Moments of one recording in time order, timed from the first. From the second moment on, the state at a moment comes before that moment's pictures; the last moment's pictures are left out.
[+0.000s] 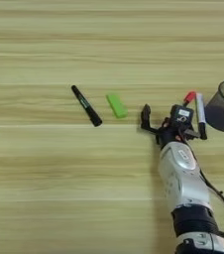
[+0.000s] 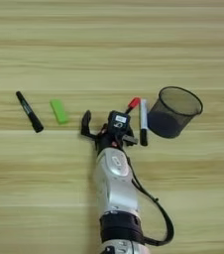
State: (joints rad) arm -0.18 -0.05 -0.25 0.35 0.16 0.01 -0.06
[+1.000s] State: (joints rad) arm -0.28 -0.09 -0.33 0.51 0.22 0.02 -0.04
